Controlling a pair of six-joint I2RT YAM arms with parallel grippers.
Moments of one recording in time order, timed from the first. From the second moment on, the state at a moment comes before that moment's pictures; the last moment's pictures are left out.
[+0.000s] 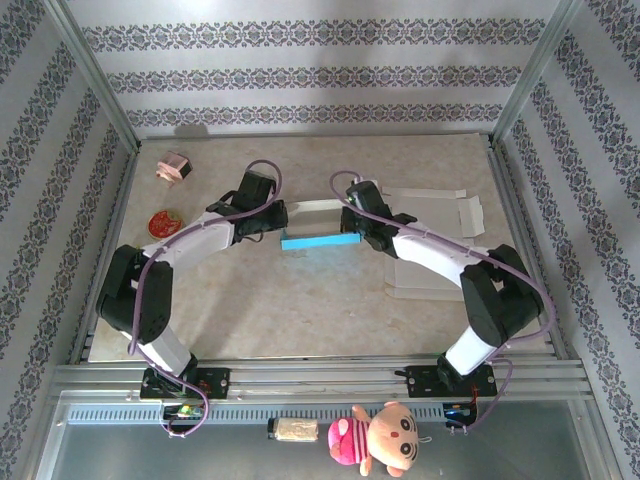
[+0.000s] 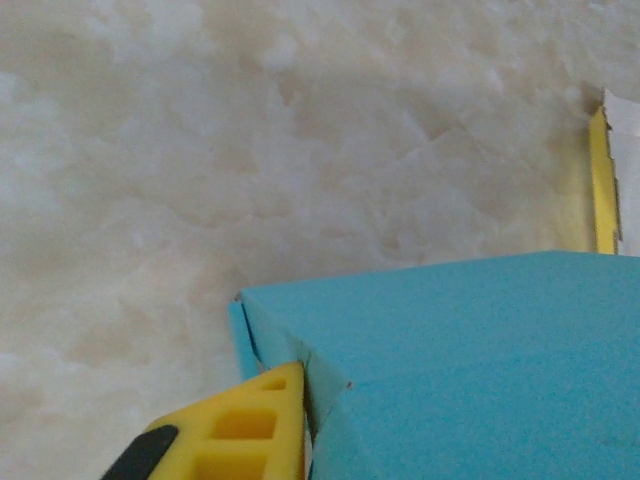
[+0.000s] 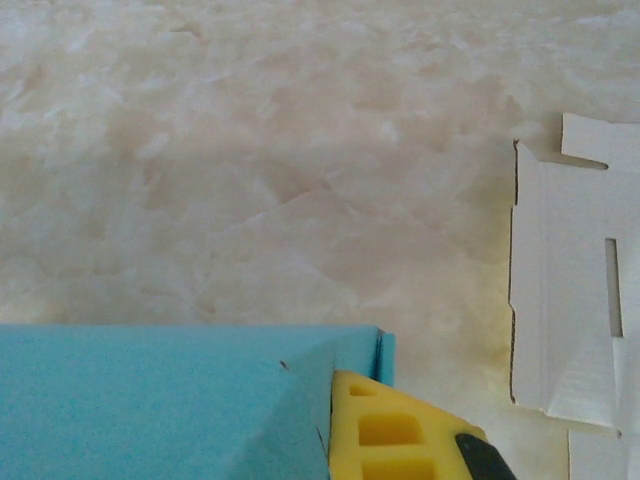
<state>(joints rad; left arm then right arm) -0.42 1.65 1.13 -0.33 0.09 -0.56 0.57 1.62 1.03 -0.16 0.22 0.45</state>
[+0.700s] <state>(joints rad) -0.51 1.51 0.94 -0.28 0.12 -0.62 0.61 1.42 0.84 -0.16 0.21 0.47</state>
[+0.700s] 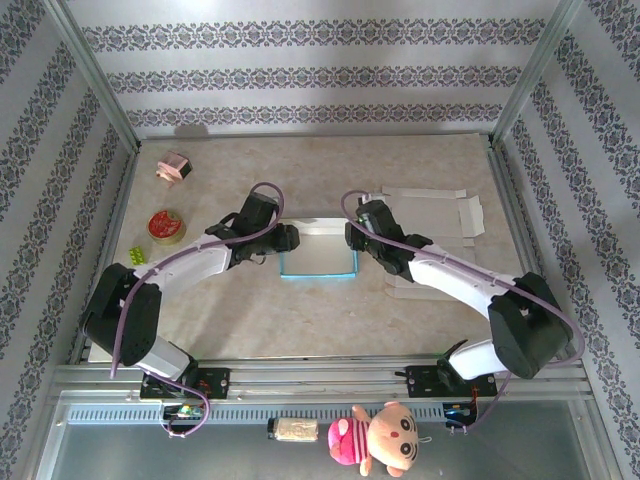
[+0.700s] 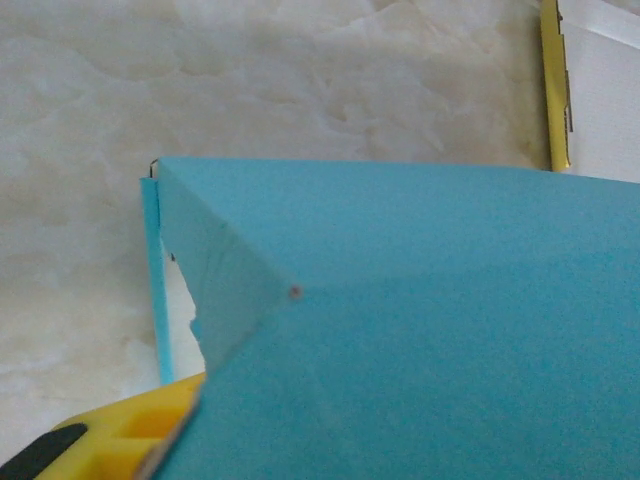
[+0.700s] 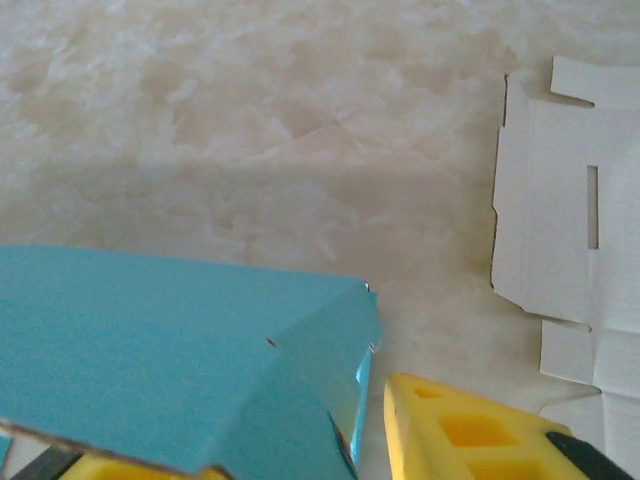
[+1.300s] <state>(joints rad) -0.57 1.25 1.11 -0.59 -0.05 -0.63 0.55 1.27 1.11 -0.54 0.07 0.45</state>
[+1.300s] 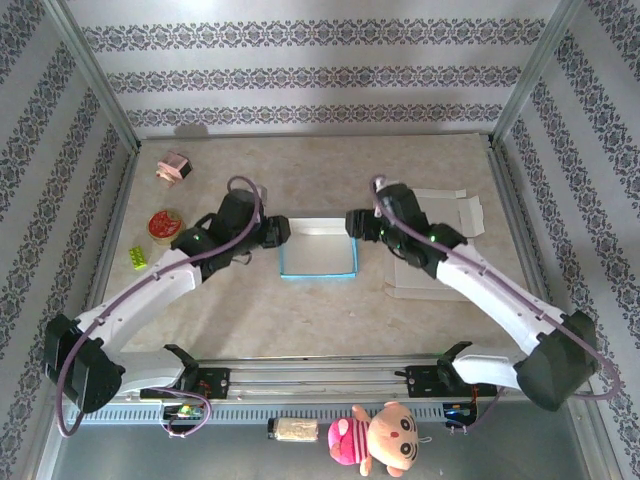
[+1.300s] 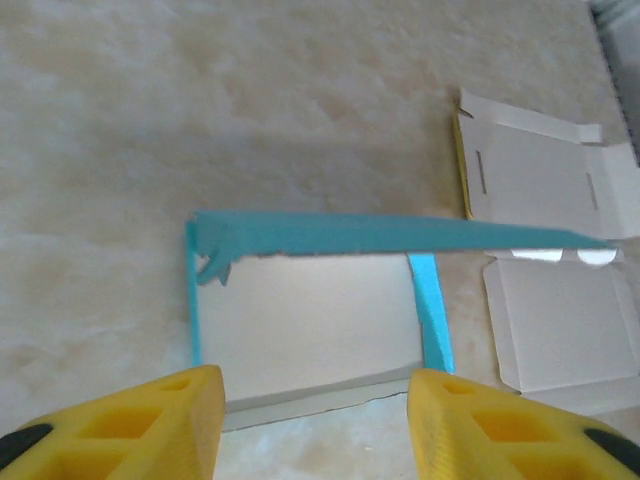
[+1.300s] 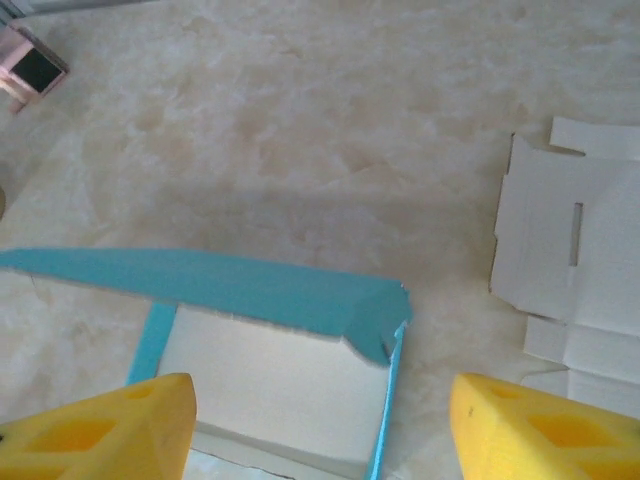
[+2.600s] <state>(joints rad) -0.32 1.66 1.40 -0.78 0.34 -0.58 0.41 1.61 1.39 -0.84 -0.25 0.47</state>
